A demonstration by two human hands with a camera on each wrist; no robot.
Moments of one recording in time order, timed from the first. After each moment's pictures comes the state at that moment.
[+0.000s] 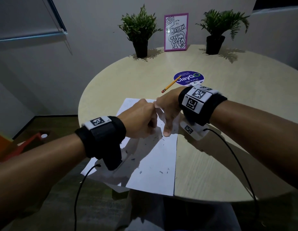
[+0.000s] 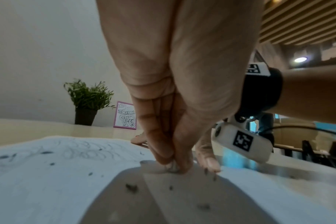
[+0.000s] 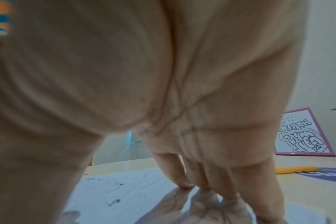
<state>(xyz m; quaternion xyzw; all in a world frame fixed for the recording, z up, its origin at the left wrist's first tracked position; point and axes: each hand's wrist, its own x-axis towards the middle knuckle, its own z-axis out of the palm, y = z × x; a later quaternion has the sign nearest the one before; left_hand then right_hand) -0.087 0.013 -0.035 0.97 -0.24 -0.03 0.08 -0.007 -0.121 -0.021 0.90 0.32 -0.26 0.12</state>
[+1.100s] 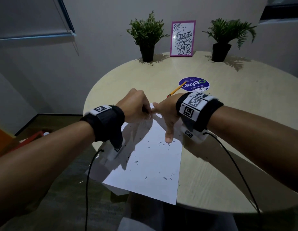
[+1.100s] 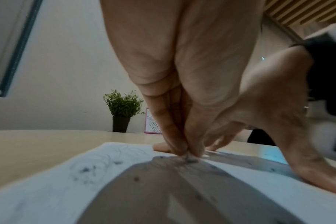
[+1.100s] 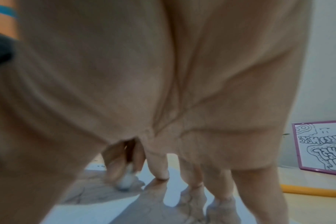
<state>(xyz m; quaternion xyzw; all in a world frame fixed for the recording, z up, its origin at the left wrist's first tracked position) -0.048 0.044 -0.029 0.98 -0.16 0.02 0.13 -0.021 -0.108 -0.005 0.89 0.32 -0.26 0.19</state>
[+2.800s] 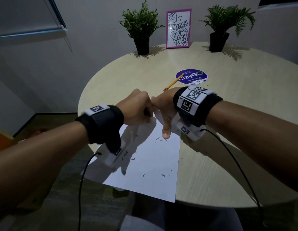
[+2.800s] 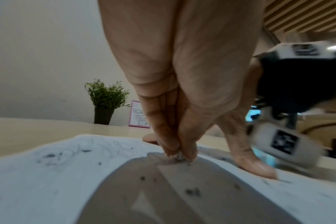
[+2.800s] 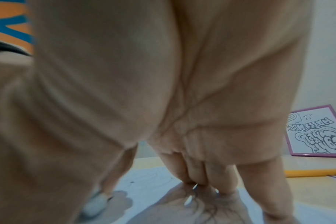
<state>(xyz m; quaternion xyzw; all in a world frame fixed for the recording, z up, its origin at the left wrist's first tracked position) -0.052 0.031 -0.036 0.98 -0.19 -0.01 0.09 -0.010 -0.108 -0.014 0.91 0.33 -0.24 0.13</state>
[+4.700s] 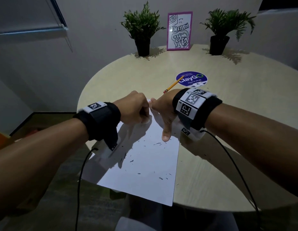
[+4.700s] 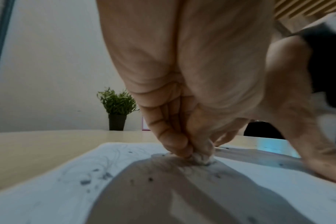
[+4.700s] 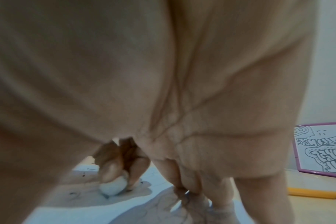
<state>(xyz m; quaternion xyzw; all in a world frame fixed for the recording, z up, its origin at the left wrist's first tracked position) -0.037 0.044 -0.039 0.98 -0.20 -0.06 0.08 -0.002 -0.100 -0.025 0.90 0.31 -0.25 0.19</state>
